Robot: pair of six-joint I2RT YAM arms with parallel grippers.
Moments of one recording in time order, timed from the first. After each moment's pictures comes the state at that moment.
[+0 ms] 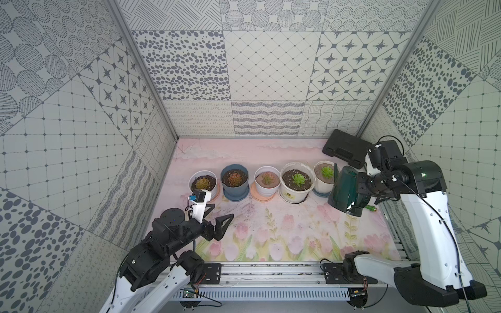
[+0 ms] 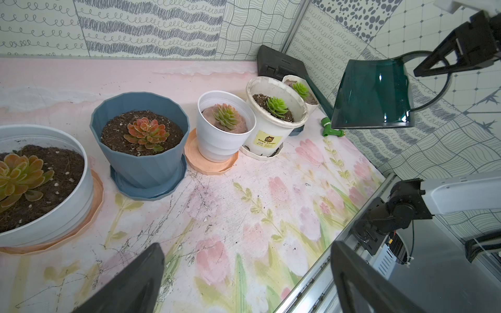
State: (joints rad) left arm -0.54 0.36 0.83 -0.85 0.16 -0.28; right arm 0.18 1.19 1.72 -1.68 0.26 0.33
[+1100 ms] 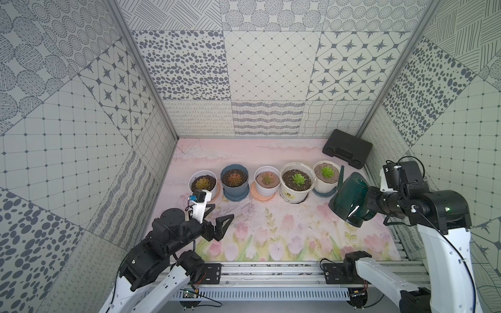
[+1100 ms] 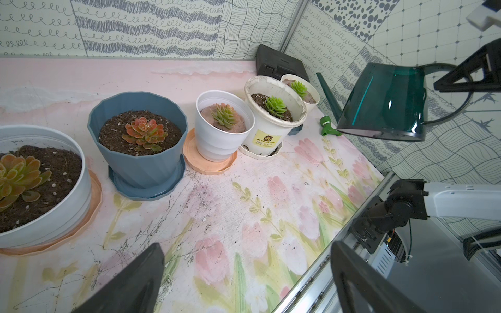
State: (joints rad) left arm -0.54 0.36 0.83 -0.85 0.16 -0.28; right arm 0.14 0.97 1.58 -1.69 0.19 0.44
